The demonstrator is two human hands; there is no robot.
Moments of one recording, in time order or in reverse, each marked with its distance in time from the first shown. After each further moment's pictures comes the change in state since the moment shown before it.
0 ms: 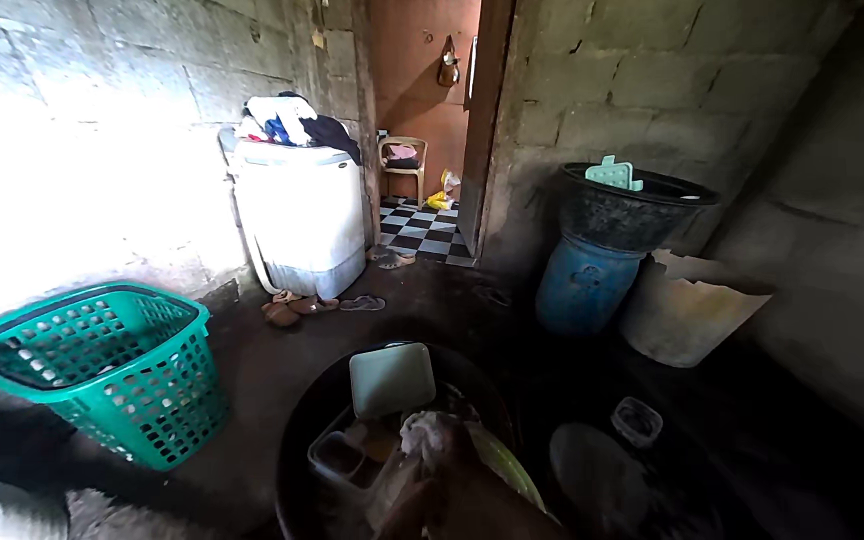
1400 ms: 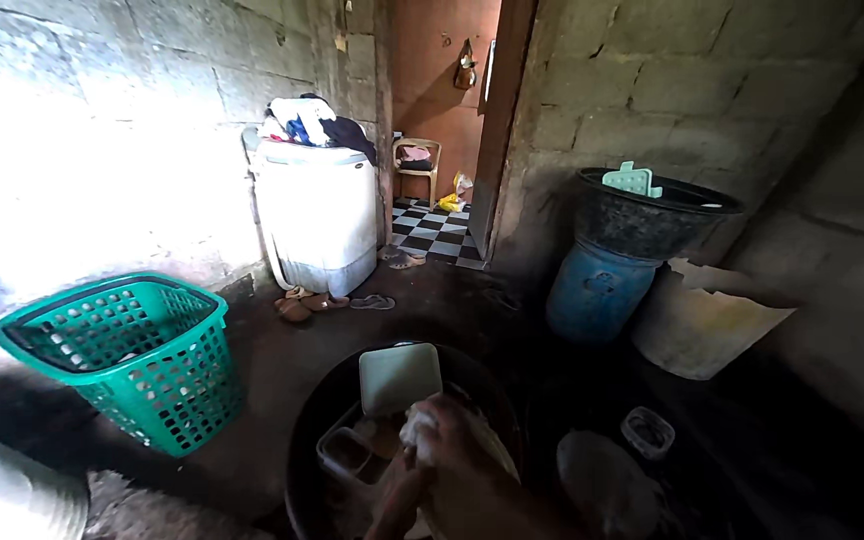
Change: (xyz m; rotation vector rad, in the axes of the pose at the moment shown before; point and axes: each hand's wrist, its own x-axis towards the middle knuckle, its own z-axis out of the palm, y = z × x) left_hand 0.015 -0.005 -0.020 0.031 0.223 0.091; right_hand 0.023 -0.038 -0.016 0.159 -0.076 -0.030
